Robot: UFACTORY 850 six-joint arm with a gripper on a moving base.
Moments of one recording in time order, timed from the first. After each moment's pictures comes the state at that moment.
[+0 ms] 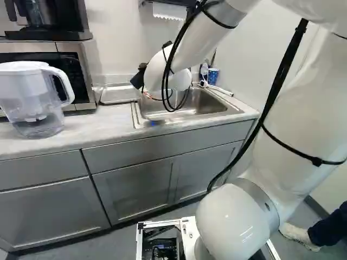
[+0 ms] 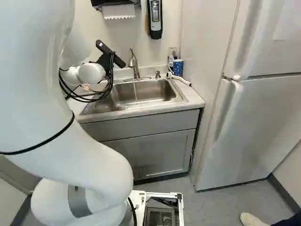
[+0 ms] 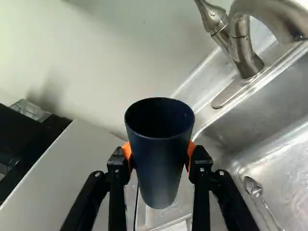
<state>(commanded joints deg) 19.7 0.9 -43.1 -4.7 35.7 50.8</state>
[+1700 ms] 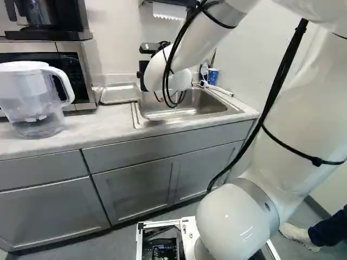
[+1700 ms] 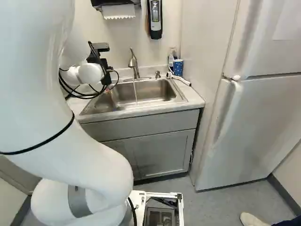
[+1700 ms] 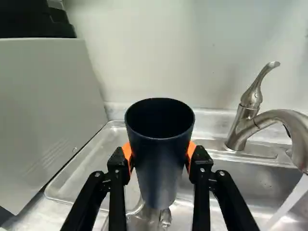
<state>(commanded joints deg) 19.7 0.9 -43.1 -4.7 35.7 3.6</state>
